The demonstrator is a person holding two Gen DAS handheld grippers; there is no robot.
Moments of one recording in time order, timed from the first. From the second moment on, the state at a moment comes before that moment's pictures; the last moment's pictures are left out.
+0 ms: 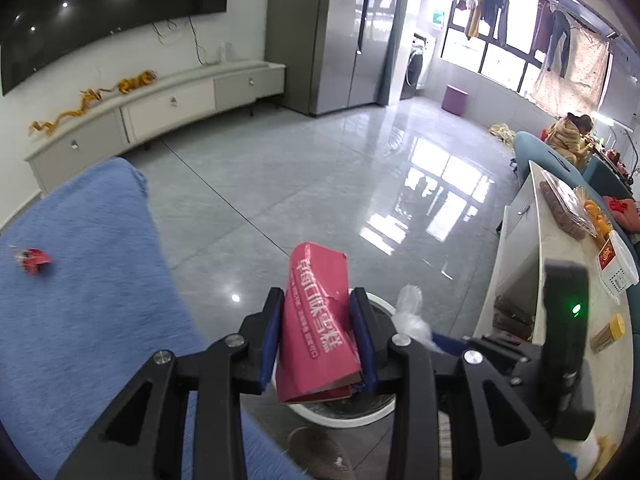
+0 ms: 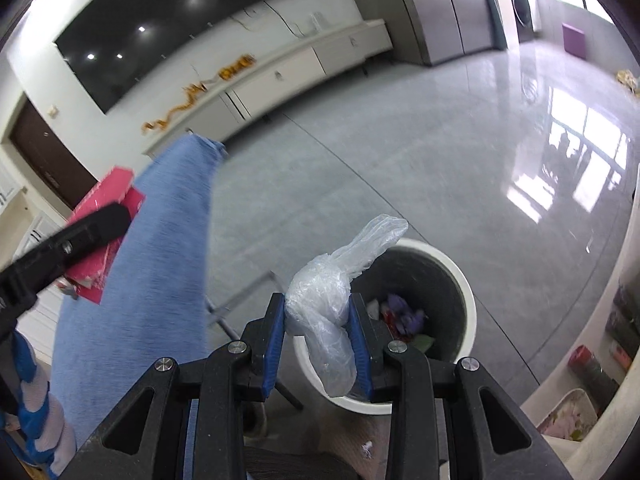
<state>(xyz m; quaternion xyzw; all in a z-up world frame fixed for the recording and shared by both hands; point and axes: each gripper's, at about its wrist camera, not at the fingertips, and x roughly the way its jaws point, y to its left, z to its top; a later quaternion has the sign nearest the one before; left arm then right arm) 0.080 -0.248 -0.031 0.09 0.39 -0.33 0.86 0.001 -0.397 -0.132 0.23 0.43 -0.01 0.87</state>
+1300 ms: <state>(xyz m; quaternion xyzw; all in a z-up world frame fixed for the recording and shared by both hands) 0.038 -0.121 0.021 0.06 0.30 -0.19 0.93 -0.031 -0.303 -0.039 0.11 0.32 -0.12 0.93</state>
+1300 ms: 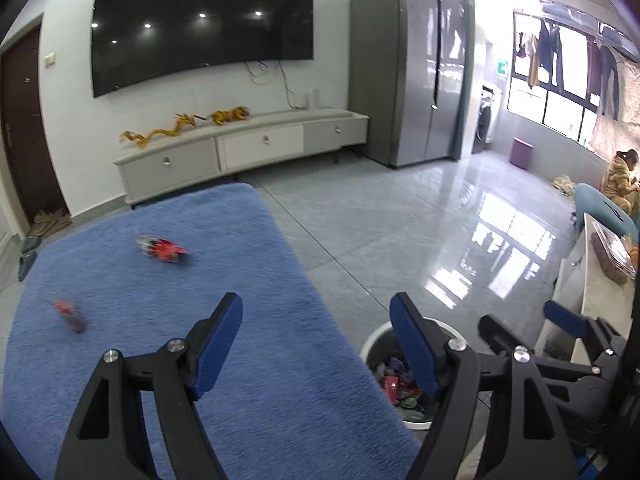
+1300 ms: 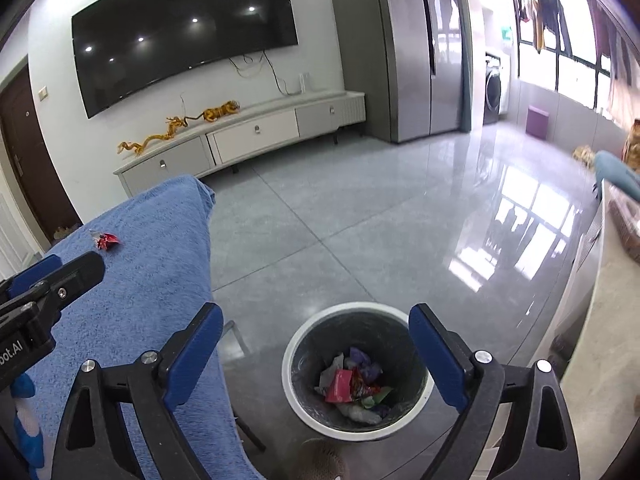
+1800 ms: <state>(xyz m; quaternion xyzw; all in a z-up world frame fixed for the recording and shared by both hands) 0.017 -0.052 0.034 0.03 0.26 -0.11 0.96 -0.058 -0.250 0.003 0.05 0.23 -0.17 0.96</state>
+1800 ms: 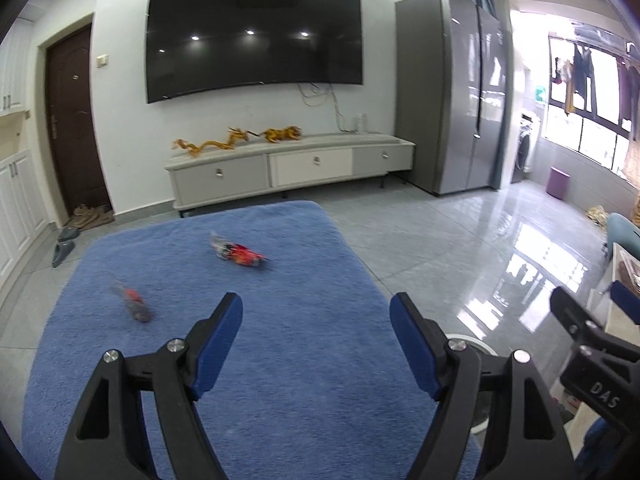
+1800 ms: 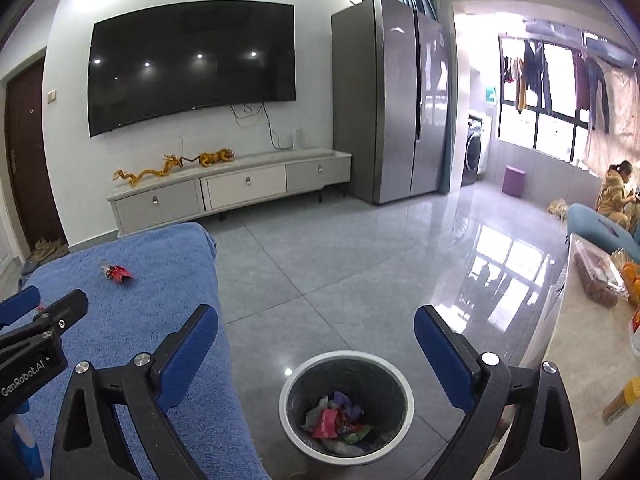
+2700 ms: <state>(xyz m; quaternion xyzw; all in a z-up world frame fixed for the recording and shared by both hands) 0.005 -0.016 0.036 0.01 0.26 -0.08 0.96 -0.067 -0.228 0.007 0.05 0.22 -0.15 0.96</state>
